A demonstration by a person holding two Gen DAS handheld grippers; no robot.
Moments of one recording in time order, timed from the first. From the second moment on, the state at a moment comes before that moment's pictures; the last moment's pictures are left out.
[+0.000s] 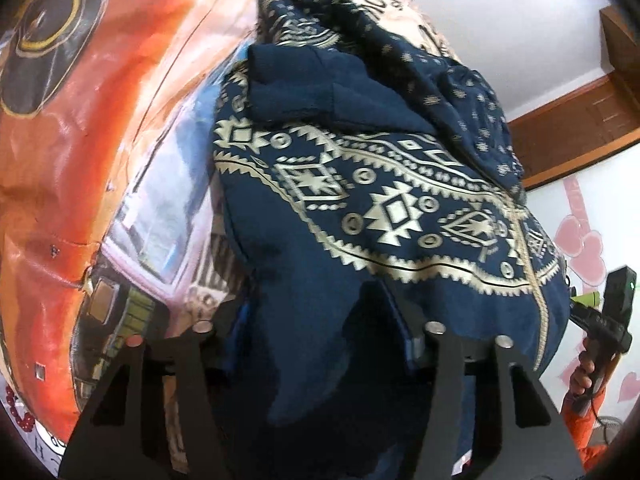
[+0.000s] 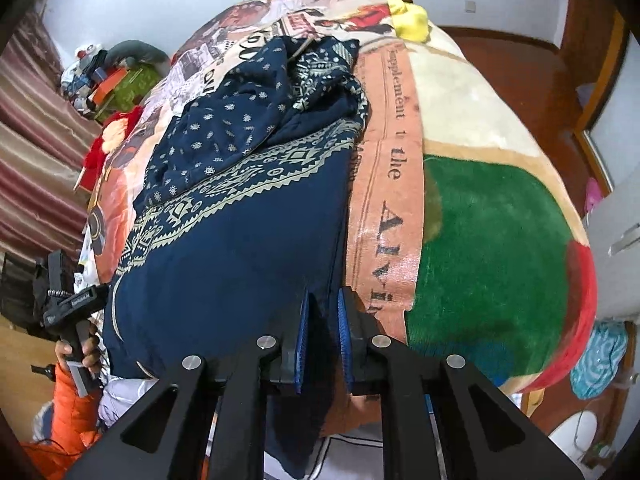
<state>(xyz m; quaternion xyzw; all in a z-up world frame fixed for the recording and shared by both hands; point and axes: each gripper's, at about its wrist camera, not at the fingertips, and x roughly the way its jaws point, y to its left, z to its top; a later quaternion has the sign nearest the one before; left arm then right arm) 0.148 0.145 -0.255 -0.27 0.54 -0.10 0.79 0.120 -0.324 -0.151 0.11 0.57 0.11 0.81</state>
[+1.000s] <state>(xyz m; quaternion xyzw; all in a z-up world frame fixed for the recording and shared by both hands) 0.278 0.167 -0.165 -0.24 0.42 -0.03 0.87 0.246 -0.290 -0.111 0.07 0.41 0.12 0.90</state>
